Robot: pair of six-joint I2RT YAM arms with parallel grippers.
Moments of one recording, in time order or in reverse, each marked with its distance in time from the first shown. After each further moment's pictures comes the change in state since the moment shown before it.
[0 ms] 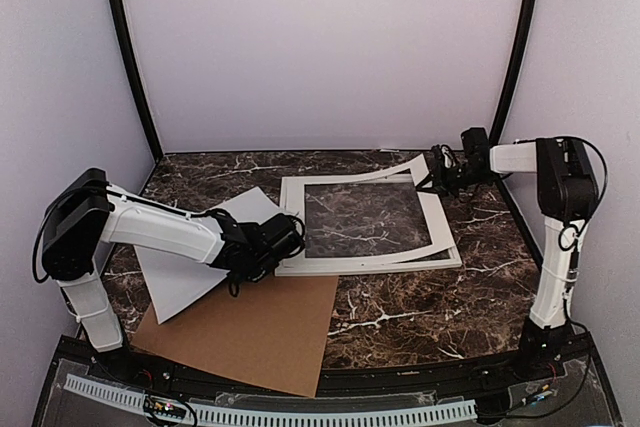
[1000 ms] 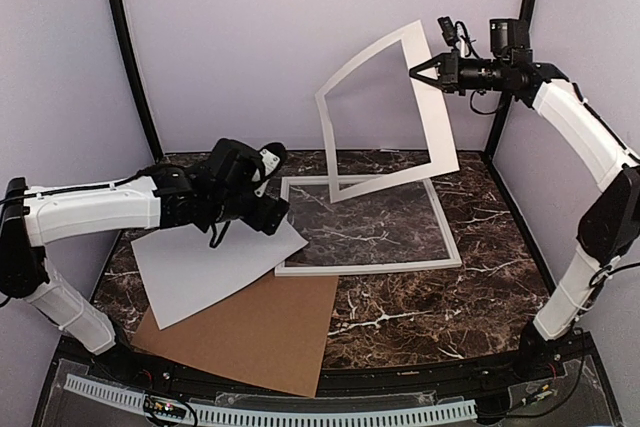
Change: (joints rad) left arm 0.102 -0.292 0.092 0.087 0.394 -0.021; right arm 0.153 -0.441 0.389 -0.170 -0.066 0.061
